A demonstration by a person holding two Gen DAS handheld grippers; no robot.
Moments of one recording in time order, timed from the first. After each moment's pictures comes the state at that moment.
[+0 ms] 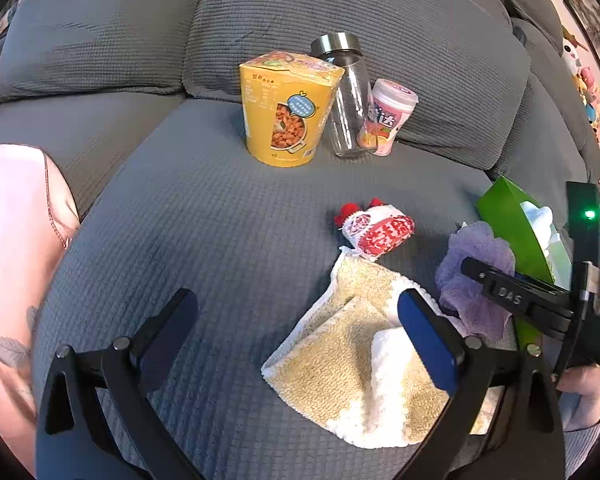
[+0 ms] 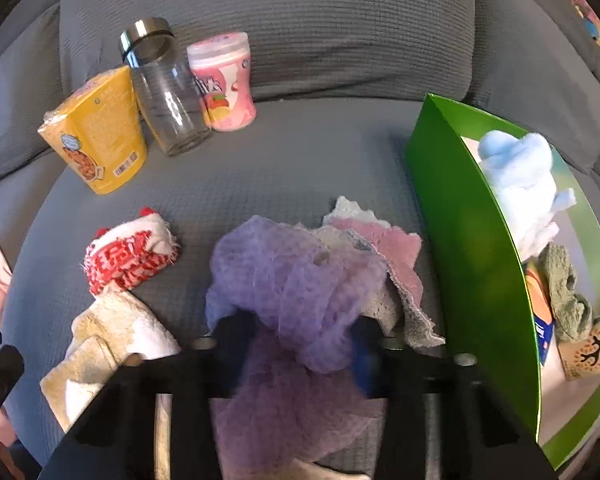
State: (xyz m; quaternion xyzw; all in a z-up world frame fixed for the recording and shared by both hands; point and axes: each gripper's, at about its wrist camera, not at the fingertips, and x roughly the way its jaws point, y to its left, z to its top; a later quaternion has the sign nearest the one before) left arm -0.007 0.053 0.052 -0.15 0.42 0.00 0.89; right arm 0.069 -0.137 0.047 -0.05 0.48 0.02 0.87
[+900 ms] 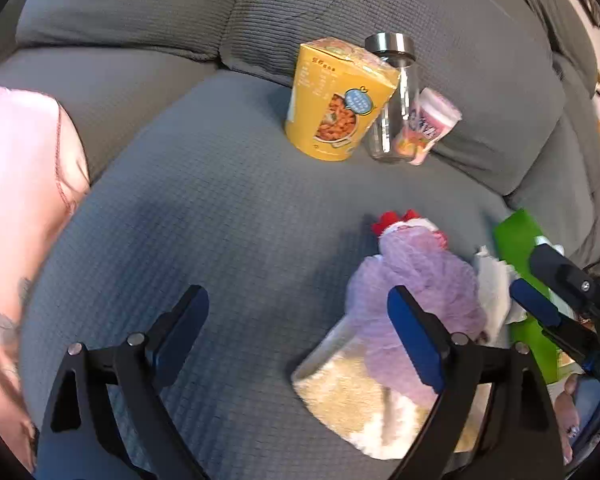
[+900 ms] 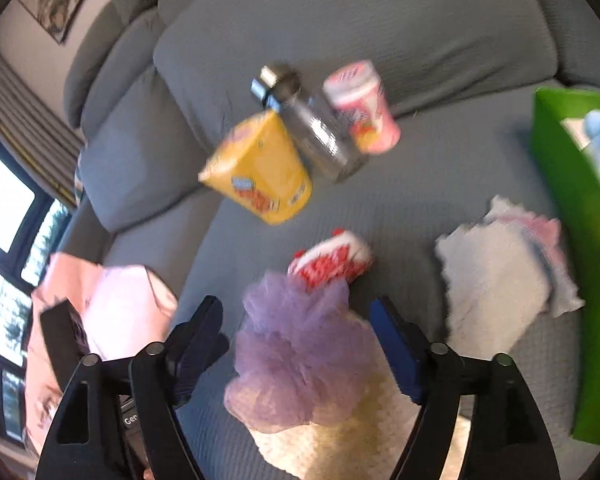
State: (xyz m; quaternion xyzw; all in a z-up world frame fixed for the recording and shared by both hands) left arm -0.001 0.087 0.049 -0.23 0.44 0.02 0.87; right arm 0.037 -0.125 0.096 0.15 0.45 0.20 0.86
